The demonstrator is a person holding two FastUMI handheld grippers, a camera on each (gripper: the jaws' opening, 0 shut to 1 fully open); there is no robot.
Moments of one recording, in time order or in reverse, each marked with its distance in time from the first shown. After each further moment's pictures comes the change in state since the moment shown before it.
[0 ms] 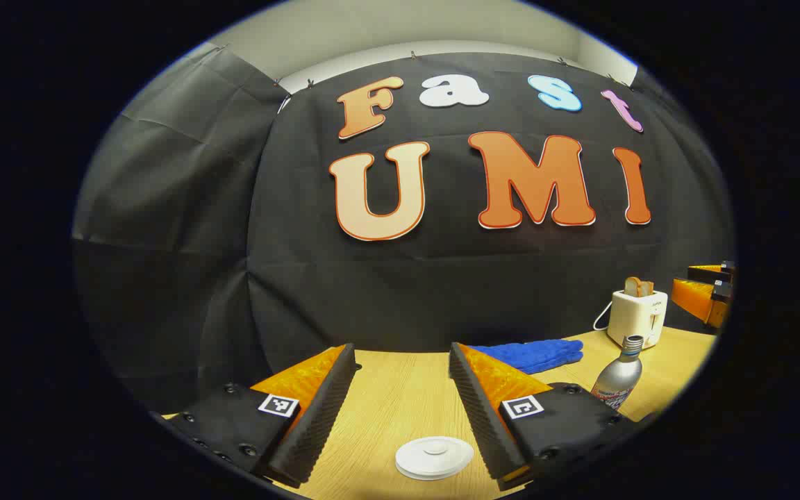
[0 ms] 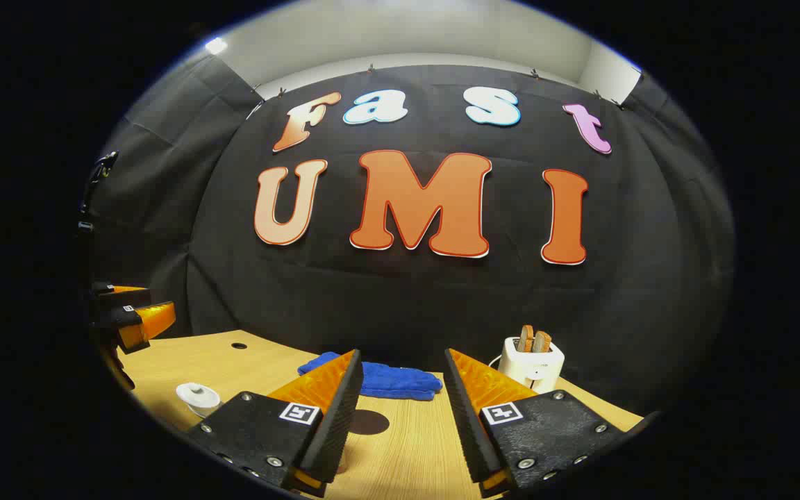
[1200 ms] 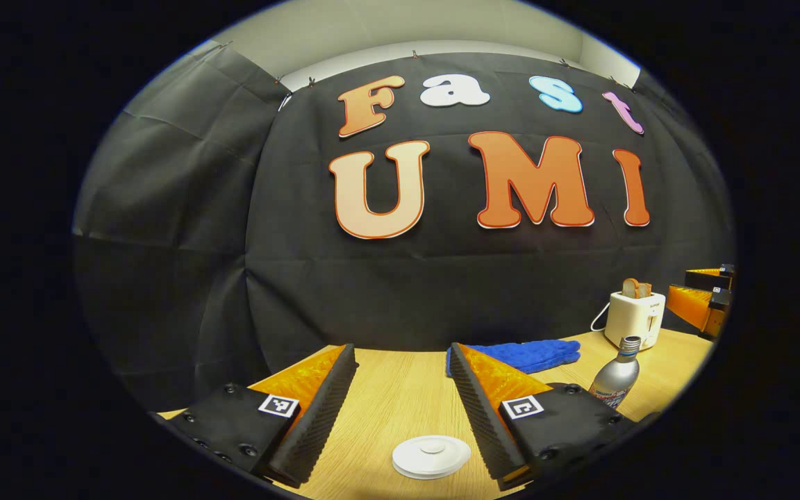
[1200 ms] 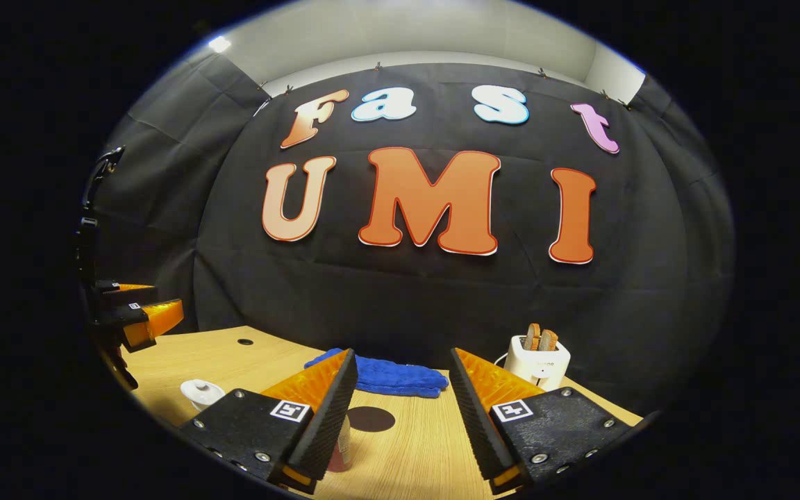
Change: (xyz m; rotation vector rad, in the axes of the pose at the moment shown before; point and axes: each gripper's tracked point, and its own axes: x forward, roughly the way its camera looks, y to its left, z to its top) left arm 0.000 -0.001 -0.006 -0.014 0.012 -0.013; right arm -0.004 0.012 -0.004 -0.009 0.015 0.039
